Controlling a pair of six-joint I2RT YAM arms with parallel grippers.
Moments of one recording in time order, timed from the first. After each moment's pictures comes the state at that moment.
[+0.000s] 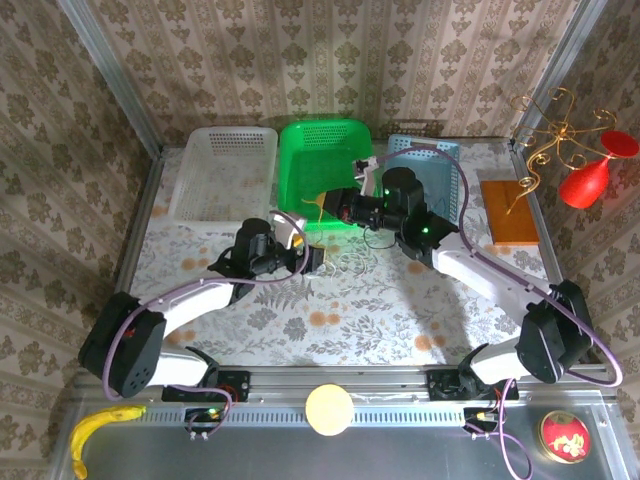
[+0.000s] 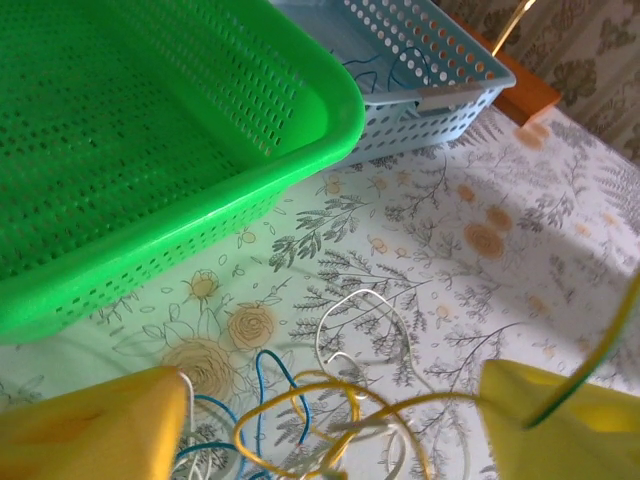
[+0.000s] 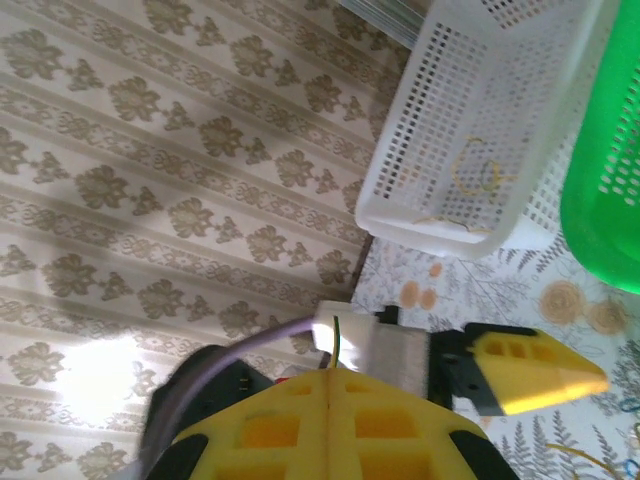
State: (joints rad) left arm -0.61 1.34 0.58 0.32 0.37 -0.18; right arm 0.59 1.40 1.09 0.12 -0.45 0.95
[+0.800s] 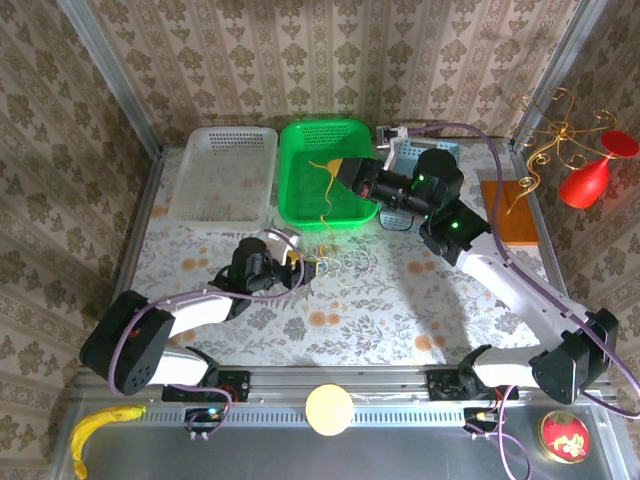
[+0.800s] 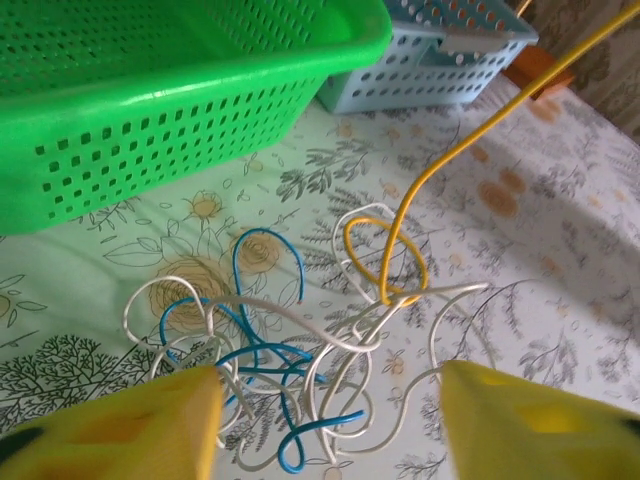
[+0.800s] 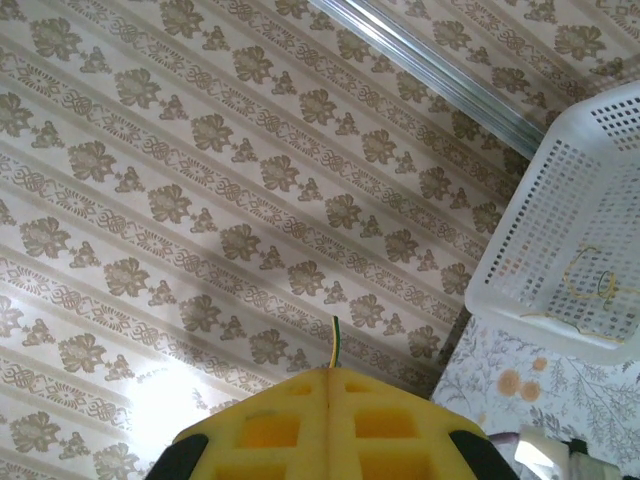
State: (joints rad) left arm -0.61 1.33 0.41 0.49 0.37 -0.24; right arm 0.55 1.29 1.23 0.11 -0.46 1.00
